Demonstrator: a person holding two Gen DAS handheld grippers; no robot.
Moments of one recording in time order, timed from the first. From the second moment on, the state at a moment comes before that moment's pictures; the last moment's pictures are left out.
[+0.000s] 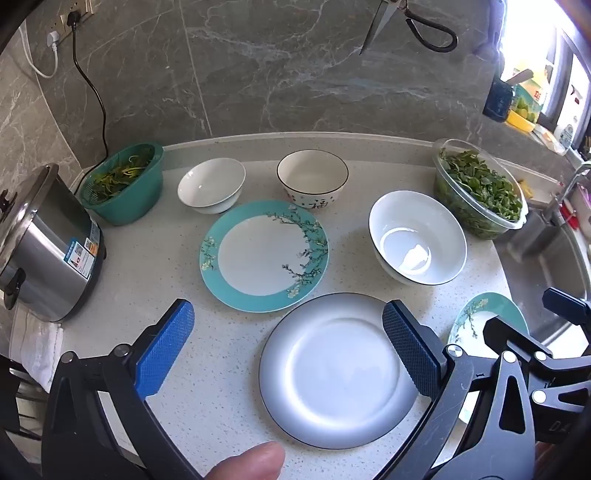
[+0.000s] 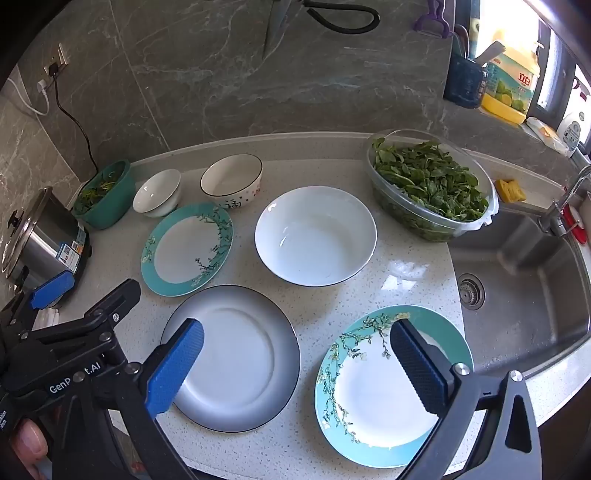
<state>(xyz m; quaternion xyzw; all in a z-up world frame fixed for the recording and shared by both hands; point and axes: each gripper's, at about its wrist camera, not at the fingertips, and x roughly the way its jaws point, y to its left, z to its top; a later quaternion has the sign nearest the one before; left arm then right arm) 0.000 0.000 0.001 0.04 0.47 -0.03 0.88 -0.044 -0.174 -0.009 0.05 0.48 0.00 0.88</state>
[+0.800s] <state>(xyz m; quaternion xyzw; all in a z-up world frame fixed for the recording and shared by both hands) -0.001 0.001 -0.006 0.04 0.47 -0.03 0.88 -0.044 -0.172 -0.007 0.05 0.48 0.00 0.87</state>
